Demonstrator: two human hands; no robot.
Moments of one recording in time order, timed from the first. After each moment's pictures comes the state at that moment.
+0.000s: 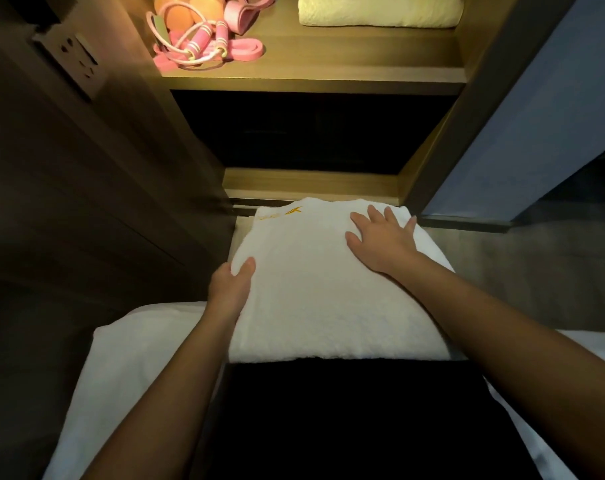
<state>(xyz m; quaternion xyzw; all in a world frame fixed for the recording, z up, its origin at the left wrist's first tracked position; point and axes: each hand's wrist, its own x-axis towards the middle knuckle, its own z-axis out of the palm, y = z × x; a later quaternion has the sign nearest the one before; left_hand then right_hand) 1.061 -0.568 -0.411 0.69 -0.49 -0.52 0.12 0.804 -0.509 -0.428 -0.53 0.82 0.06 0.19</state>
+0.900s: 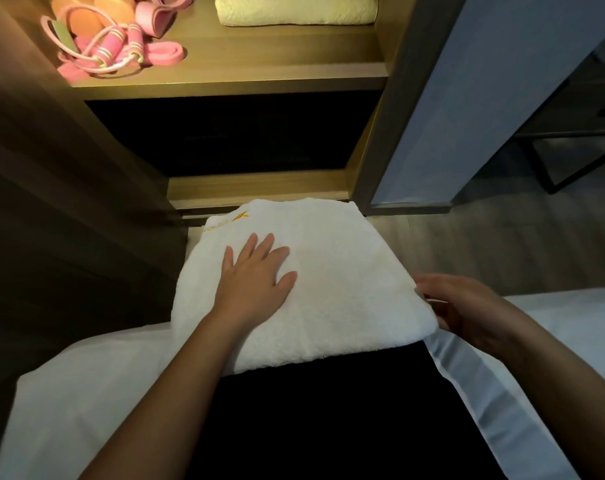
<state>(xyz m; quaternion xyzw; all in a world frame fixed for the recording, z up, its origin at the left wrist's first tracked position) 0.976 -0.535 -0.404 0.36 -0.91 -0.20 -0.08 0.755 -0.320 -0.351 -0.02 0.68 -0.46 0.58</state>
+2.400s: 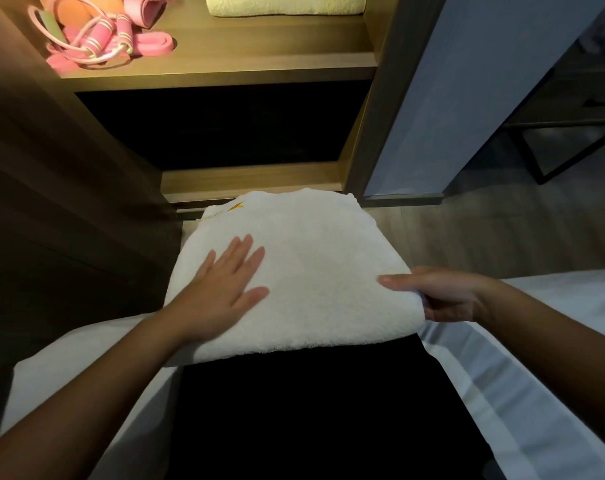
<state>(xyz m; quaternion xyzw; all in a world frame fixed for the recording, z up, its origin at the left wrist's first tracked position) 1.037 -0.545 -0.395 0.22 -0.93 -0.24 -0.15 0.739 -0.327 -0.374 -0.05 0.53 -0.36 0.77</state>
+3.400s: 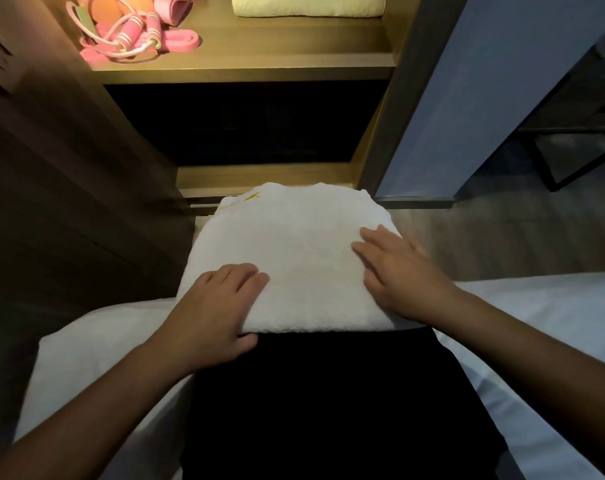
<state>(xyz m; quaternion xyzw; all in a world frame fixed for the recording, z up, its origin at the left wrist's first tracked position) 1.082 -0.507 -0.366 0.16 -0.98 -0.11 -0.06 0.814 -0.362 -0.353 -0.58 0.79 0.01 0.20</state>
